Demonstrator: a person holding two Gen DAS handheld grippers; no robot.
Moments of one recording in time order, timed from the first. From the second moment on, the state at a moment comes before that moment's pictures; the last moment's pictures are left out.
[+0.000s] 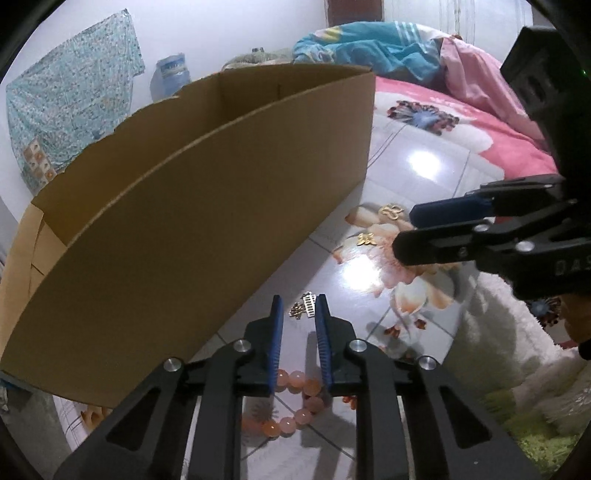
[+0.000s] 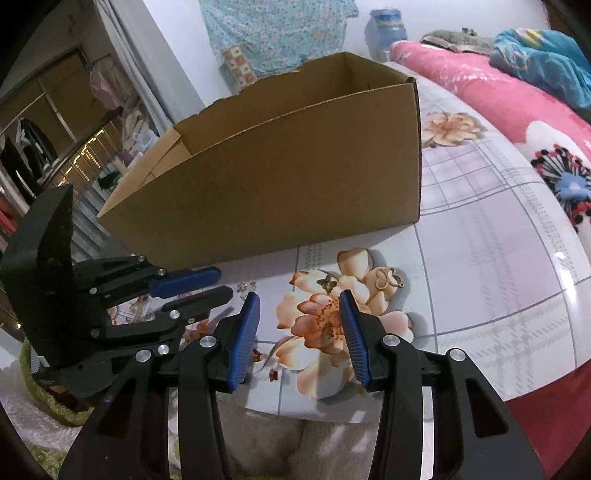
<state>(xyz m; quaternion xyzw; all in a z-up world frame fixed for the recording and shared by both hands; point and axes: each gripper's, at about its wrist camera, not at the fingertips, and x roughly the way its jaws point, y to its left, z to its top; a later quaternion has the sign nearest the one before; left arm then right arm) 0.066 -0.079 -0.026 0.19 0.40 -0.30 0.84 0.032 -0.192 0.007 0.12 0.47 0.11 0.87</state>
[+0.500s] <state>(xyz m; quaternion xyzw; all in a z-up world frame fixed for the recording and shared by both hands) 0.067 -0.090 -0.033 0.16 0.42 -0.34 0.83 0.034 -0.196 0.006 0.12 0.47 0.11 0.87</state>
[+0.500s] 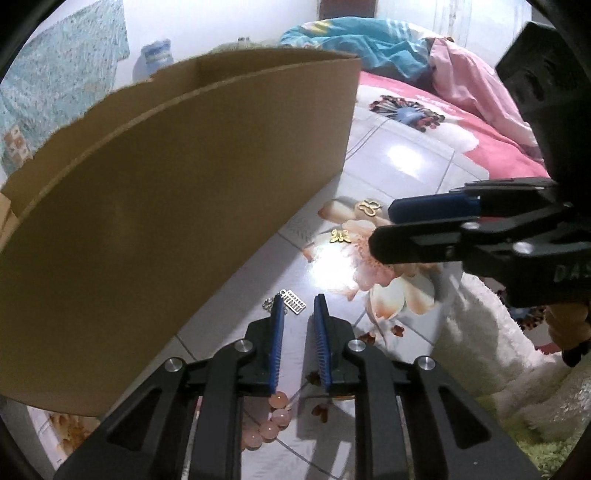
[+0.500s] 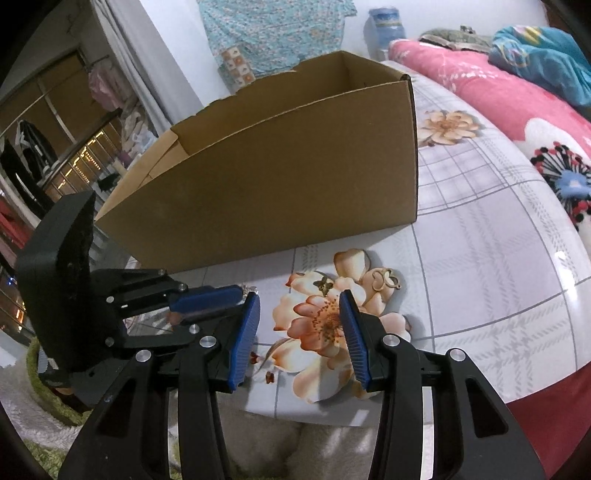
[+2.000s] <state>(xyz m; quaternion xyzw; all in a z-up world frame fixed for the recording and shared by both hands) 0.085 -0.040 -0.018 0.09 0.41 -0.31 0.85 0.060 -0.140 -0.007 0.01 0.46 0.15 0.88</state>
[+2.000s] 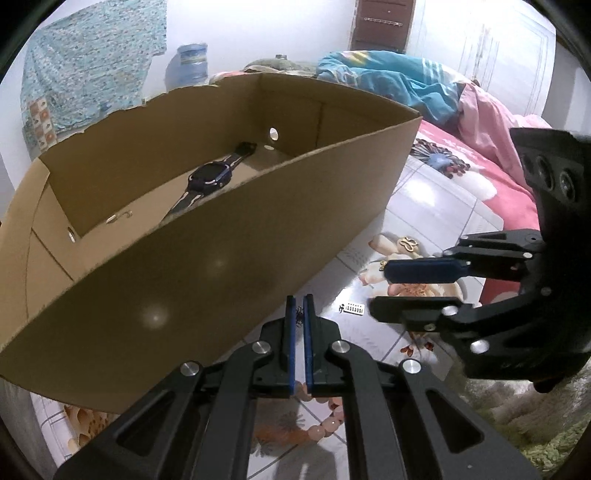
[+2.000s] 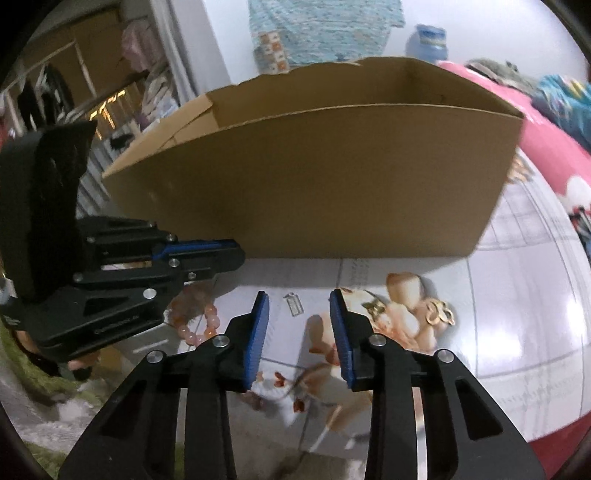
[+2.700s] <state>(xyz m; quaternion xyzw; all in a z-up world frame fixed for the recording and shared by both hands) 0.086 -0.039 -0.021 0.08 0.41 -0.32 0.85 0.068 -0.128 -0.024 -0.05 0.46 0.15 0.87</state>
